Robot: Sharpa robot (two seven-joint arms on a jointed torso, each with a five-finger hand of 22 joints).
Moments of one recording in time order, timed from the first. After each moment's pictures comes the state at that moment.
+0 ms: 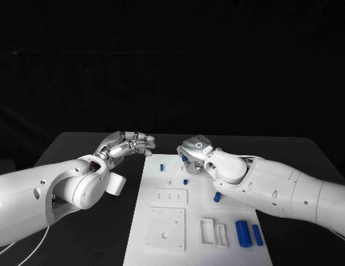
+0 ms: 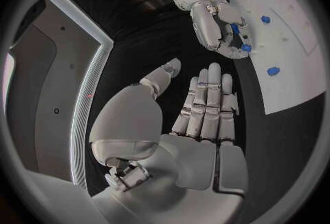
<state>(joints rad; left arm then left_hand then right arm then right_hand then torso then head) 1.36 -0.86 -0.13 1.56 -0.15 -0.32 0.34 1.11 -0.10 0.48 -0.27 0.17 0.80 0.19 0.31 0.48 1.12 0.15 0.10 0.09 0.95 0.09 0.58 0.48 0.03 0.65 -0.01 0.57 1.18 1.26 -0.46 -0.07 1.12 -2.08 -0.40 -0.19 1.17 -0.23 0.87 -0.17 0.05 1.02 0.11 0.41 0.39 1.29 0.04 0.08 0.12 1.34 -0.04 1.17 0.76 0.20 1.26 -0.03 0.93 1.31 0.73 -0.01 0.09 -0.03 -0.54</state>
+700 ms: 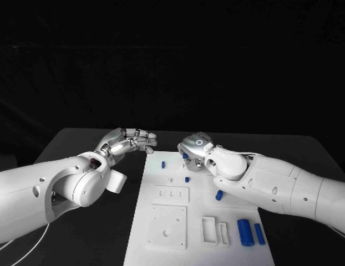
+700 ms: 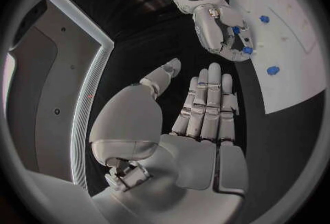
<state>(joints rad) 1.37 -0.86 -0.13 1.57 -0.17 -0.32 0.34 1.11 -0.10 0.48 -0.27 0.17 0.80 0.19 0.31 0.48 1.12 0.15 0.10 0.09 0.95 0.09 0.58 0.48 0.03 0.65 -0.01 0.57 1.18 1.26 -0.46 -0.07 1.11 -2.07 -0.40 -0.18 1.17 -0.22 0.87 -0.17 0.05 1.02 0.11 0.41 0.39 1.30 0.05 0.08 0.12 1.33 -0.04 1.18 0.75 0.20 1.26 -0.03 0.93 1.31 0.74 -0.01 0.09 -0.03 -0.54</state>
